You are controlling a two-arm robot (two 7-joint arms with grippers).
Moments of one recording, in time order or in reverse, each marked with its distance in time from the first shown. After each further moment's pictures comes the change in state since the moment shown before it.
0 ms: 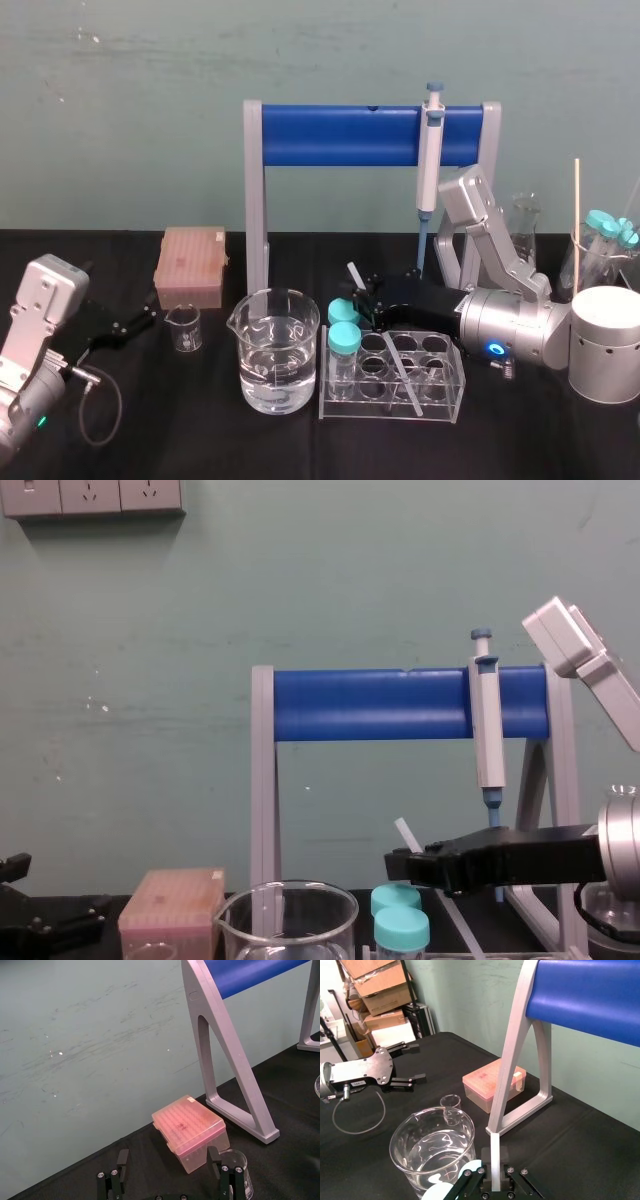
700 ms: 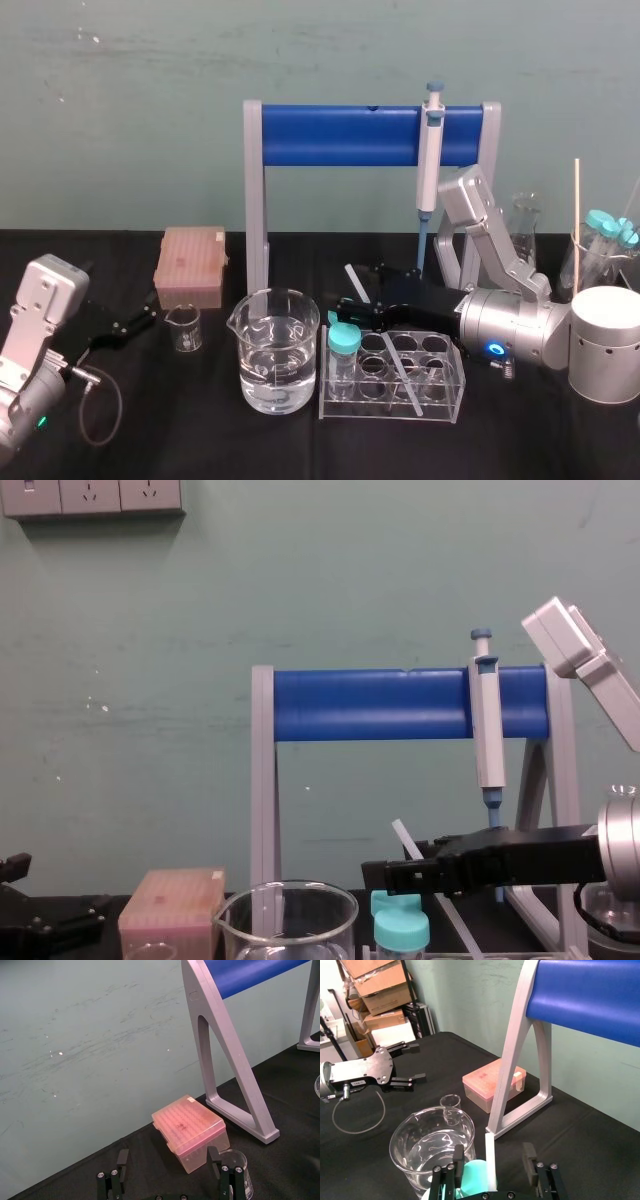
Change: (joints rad) left arm 0.000 0.000 0.000 0.000 0.000 0.000 0.000; right arm 0.000 0.000 -0.001 0.000 -0.002 -0.002 0.000
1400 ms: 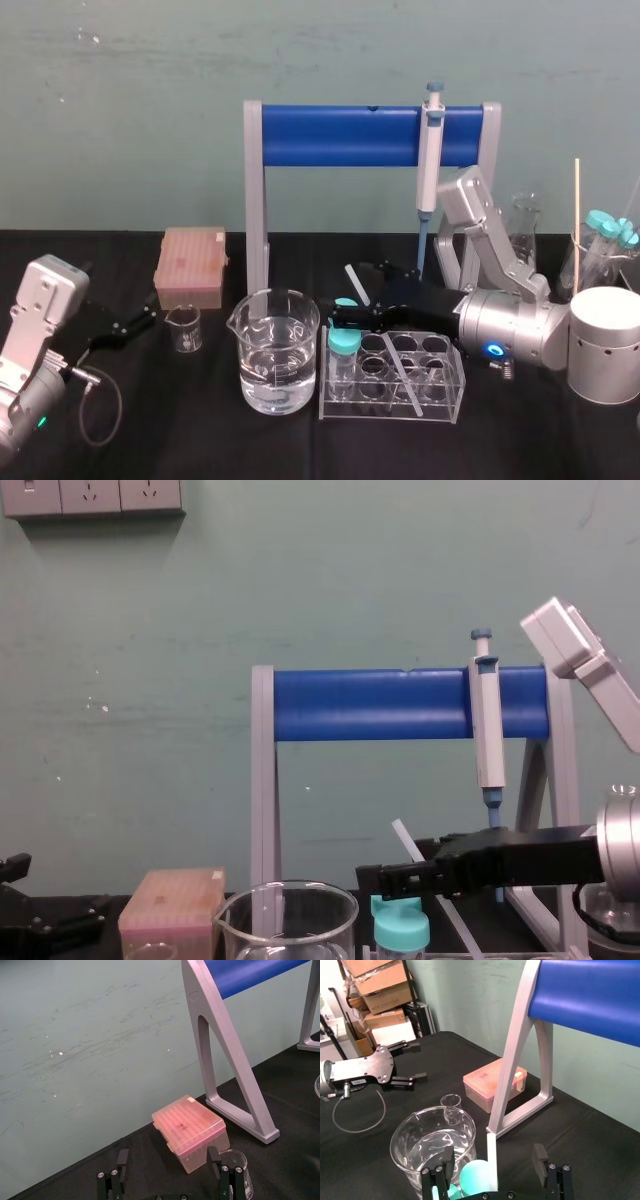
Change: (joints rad) left arm 0.000 0.000 0.000 0.000 0.000 0.000 0.000; right arm 0.000 0.000 -0.001 0.000 -0.002 0.000 0.000
